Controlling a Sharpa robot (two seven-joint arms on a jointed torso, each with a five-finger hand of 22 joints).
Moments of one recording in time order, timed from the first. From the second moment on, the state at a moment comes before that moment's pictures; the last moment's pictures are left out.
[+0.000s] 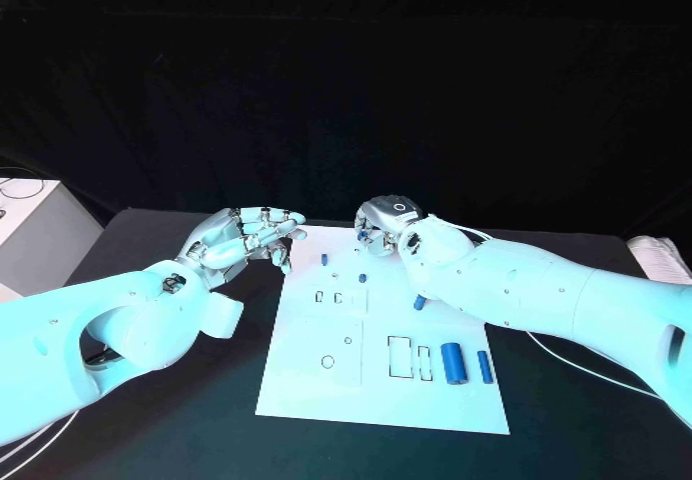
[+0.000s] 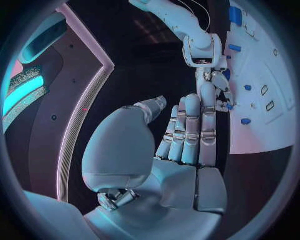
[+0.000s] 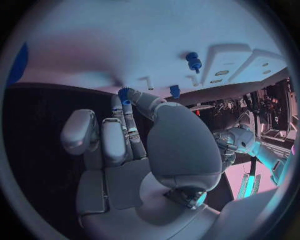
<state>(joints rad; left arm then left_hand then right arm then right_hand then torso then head) 1.29 -0.99 -0.03 1.72 -0.12 -0.25 0.40 1.32 -0.17 0.55 0.14 0.05 0.83 0.20 0.29 0.32 1.15 0.12 0.16 0.12 1.14 0.04 0.89 0.76 0.18 1.13 0.13 0.77 0.44 1.35 -0.35 -0.15 0.94 -1.62 -0.49 -0.14 1.30 -0.16 0.65 -0.06 0.07 1.04 0.14 0.26 0.38 1.25 0.09 0.08 0.10 1.47 -0.02 1.28 1.05 0.11 1.39 0.08 1.19 1.03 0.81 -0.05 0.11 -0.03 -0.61</state>
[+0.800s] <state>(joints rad) 1.30 -1.00 -0.03 1.72 -0.12 -0.25 0.41 1.32 -0.17 0.56 0.14 0.05 0.83 0.20 0.28 0.32 1.15 0.13 0.16 0.12 1.14 0.05 0.88 0.76 0.18 1.12 0.13 0.78 0.44 1.35 -0.41 -0.16 1.00 -1.59 -0.49 -0.12 1.30 -0.21 0.62 -0.07 0.11 0.88 0.17 0.15 0.37 0.96 0.12 0.07 0.06 1.43 0.02 1.19 0.88 0.14 1.28 0.12 0.99 0.82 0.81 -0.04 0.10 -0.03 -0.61</state>
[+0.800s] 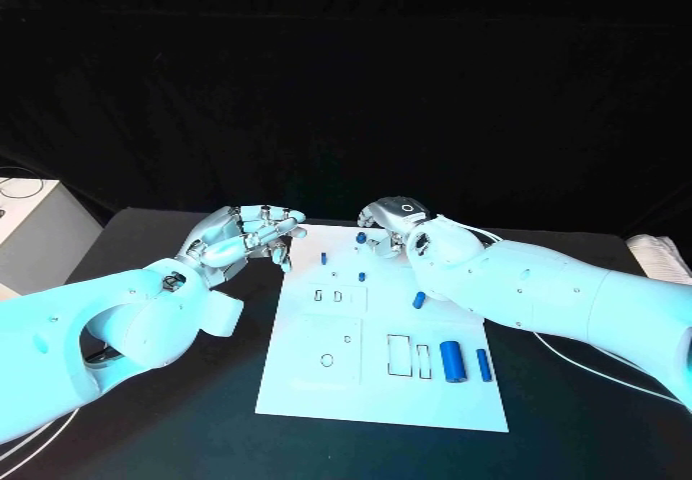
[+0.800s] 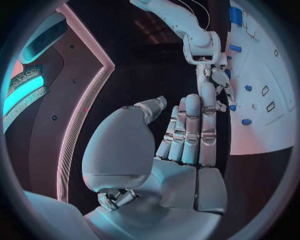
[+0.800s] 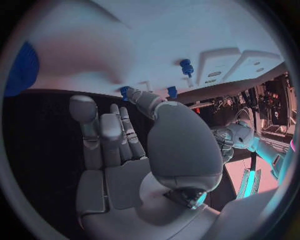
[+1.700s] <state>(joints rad) 1.30 -0.99 -0.03 1.69 -0.12 -0.24 0.41 1.32 -0.17 0.56 0.14 0.05 0.83 0.20 0.28 0.33 1.14 0.12 0.16 0.13 1.13 0.04 0.88 0.76 0.18 1.12 0.13 0.78 0.44 1.40 -0.76 -0.13 1.23 -1.20 -0.39 -0.07 1.28 -0.21 0.47 0.01 0.18 0.83 0.17 0.15 0.41 1.46 0.08 1.47 1.31 1.47 0.00 1.50 1.31 0.08 1.46 0.10 1.34 1.28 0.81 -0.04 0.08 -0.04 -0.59</state>
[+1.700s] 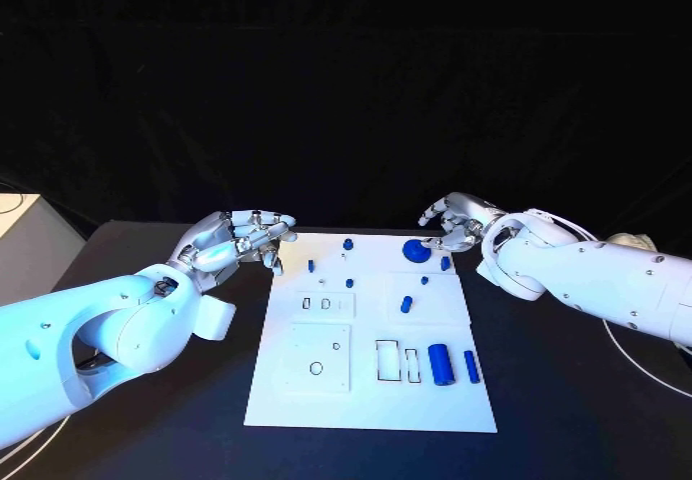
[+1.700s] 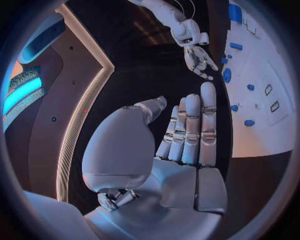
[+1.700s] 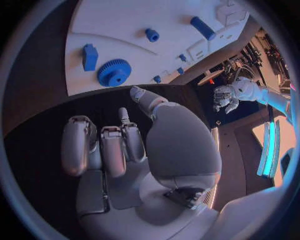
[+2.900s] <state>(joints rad) 1.30 -0.98 -0.03 1.68 -0.12 -0.22 0.39 1.32 -0.16 0.58 0.13 0.05 0.83 0.20 0.28 0.33 1.14 0.12 0.15 0.13 1.13 0.04 0.88 0.76 0.18 1.11 0.13 0.79 0.45 1.39 -0.66 -0.13 1.12 -1.14 -0.28 -0.22 1.27 -0.21 0.43 0.04 0.19 0.82 0.18 0.16 0.42 1.47 0.09 1.53 1.31 1.47 0.00 1.55 1.31 0.06 1.46 0.11 1.41 1.31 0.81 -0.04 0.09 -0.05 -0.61</state>
